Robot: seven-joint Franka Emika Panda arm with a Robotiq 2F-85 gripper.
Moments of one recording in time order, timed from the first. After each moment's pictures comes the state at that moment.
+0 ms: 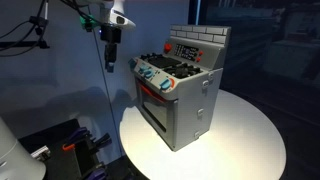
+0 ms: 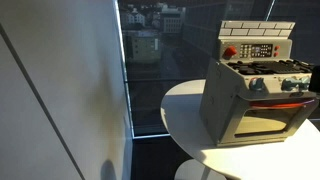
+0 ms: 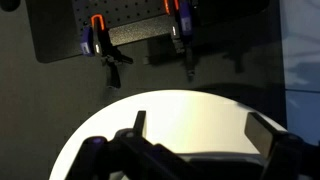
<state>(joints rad) 0.01 -0.26 0.25 -2.39 0.01 1.80 0.49</state>
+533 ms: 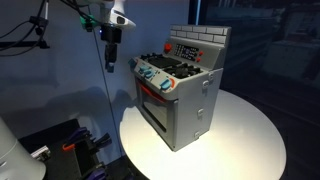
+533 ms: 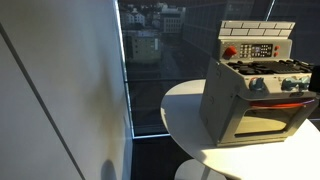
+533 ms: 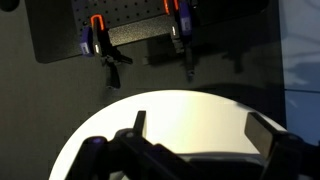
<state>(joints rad) 0.02 -0.26 0.24 -2.39 0.01 1.80 0.49</state>
